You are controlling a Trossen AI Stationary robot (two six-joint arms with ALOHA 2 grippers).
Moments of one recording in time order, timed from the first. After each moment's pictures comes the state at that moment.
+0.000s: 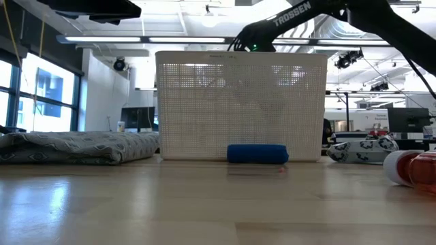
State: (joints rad) left arm -0.56 1.10 0.57 0.18 -0.49 0.19; right arm -0.54 2.22 1.97 -1.53 -0.16 -0.05
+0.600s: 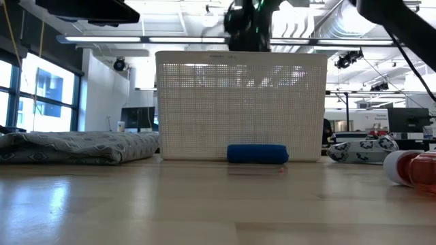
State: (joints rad) left arm -0.56 1.10 0.57 0.15 -0.49 0.19; right arm -0.51 2.12 2.30 -1.57 -0.06 -0.05
